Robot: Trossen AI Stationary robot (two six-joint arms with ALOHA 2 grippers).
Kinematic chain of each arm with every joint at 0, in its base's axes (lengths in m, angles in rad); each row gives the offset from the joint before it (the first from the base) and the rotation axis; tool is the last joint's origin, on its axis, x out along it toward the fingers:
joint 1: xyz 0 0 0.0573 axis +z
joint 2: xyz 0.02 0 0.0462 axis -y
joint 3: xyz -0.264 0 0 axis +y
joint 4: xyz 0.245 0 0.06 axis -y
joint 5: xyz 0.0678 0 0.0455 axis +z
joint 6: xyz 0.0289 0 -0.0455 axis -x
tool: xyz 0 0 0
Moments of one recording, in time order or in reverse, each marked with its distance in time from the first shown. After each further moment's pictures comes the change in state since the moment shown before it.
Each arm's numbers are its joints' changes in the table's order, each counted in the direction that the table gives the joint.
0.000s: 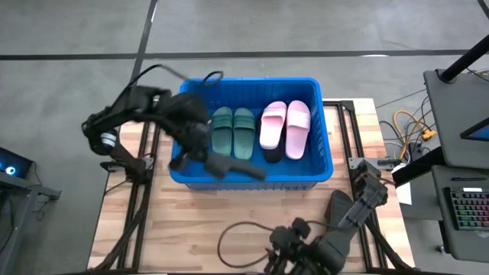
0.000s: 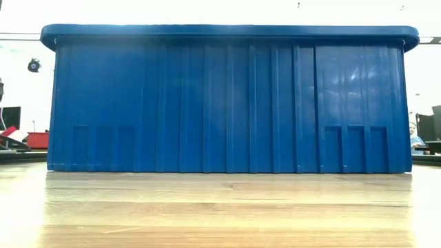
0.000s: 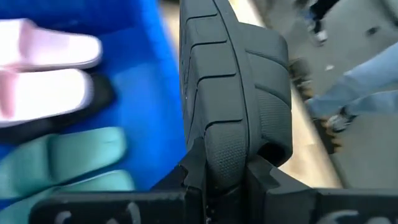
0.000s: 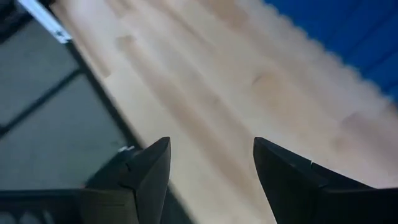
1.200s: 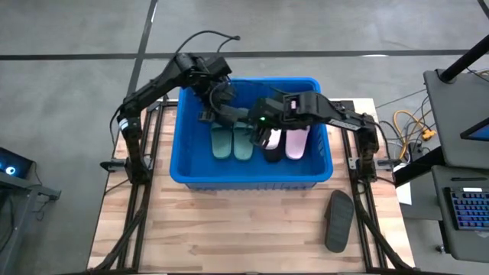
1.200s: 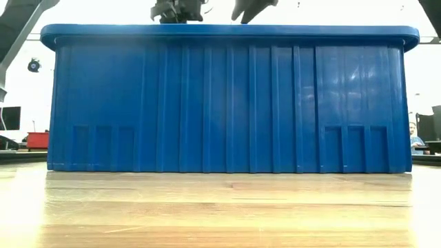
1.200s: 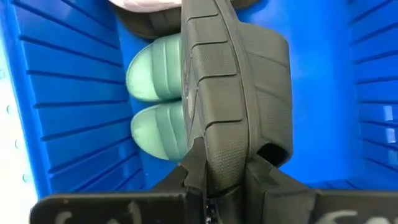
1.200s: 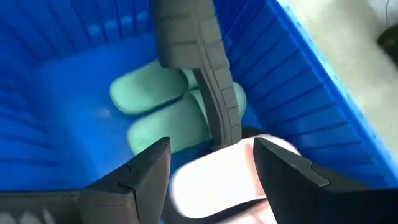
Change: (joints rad) left arm 0.522 -0.282 0.003 0.001 0.185 -0.448; right arm -0.863 0.249 -0.069 -0.042 0.136 1.203
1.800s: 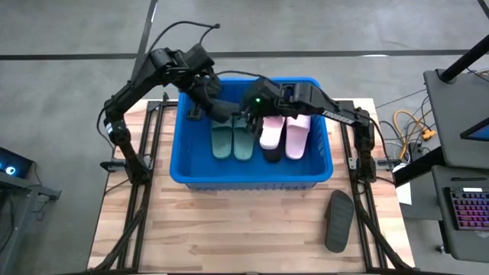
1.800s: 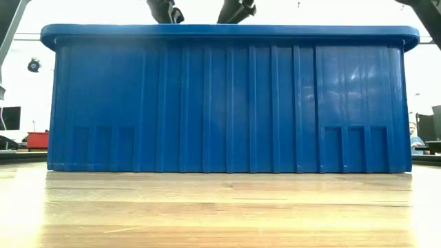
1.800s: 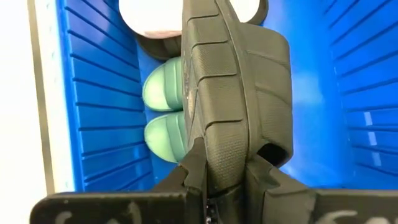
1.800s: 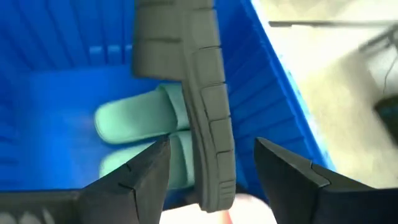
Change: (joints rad) left arm 0.020 0.132 0.000 -0.001 -0.044 -0.017; right arm -0.107 -0.036 0.010 0.213 0.111 0.347
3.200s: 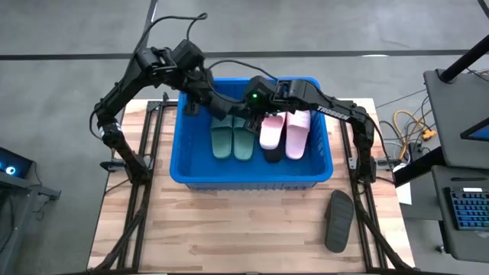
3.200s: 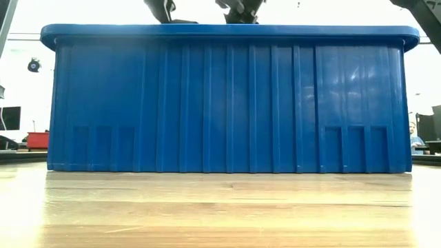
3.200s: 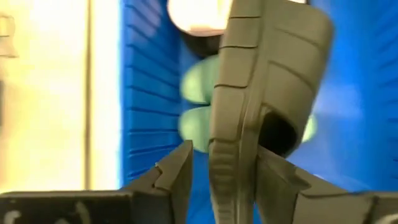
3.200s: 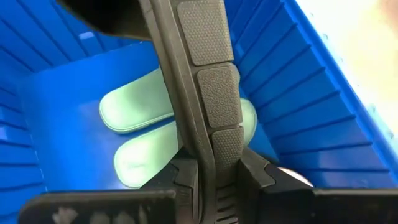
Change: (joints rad) left arm 0.000 0.071 0.002 0.043 0.125 0.060; right arm -0.076 -0.002 0.095 -0.002 0.106 -0.147
